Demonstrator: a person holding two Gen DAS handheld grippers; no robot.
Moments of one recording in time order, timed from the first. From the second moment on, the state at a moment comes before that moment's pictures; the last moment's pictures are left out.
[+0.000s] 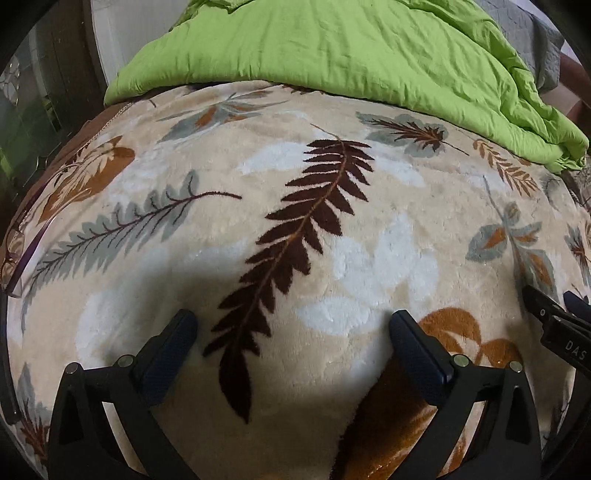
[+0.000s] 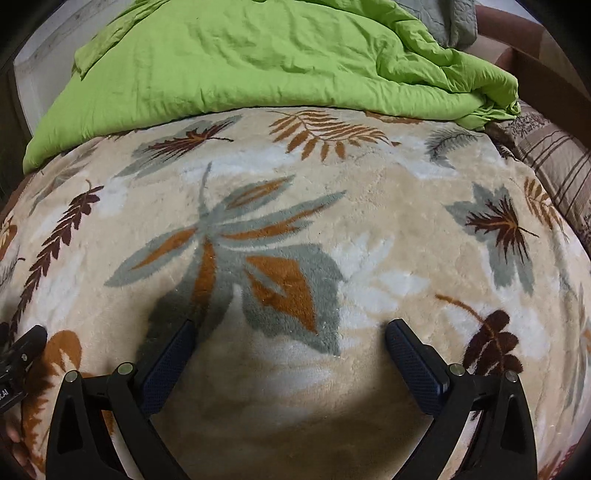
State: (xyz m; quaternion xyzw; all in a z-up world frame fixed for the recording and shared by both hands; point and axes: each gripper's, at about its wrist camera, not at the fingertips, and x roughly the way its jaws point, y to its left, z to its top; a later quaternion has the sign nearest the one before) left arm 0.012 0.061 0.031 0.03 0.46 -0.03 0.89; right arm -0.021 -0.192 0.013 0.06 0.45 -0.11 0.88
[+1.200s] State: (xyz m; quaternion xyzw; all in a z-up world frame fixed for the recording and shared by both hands) left arm 0.021 0.062 0.028 0.04 0.45 -0.03 0.89; right arm -0.018 -0.193 0.012 0.06 0.45 -0.11 0.88
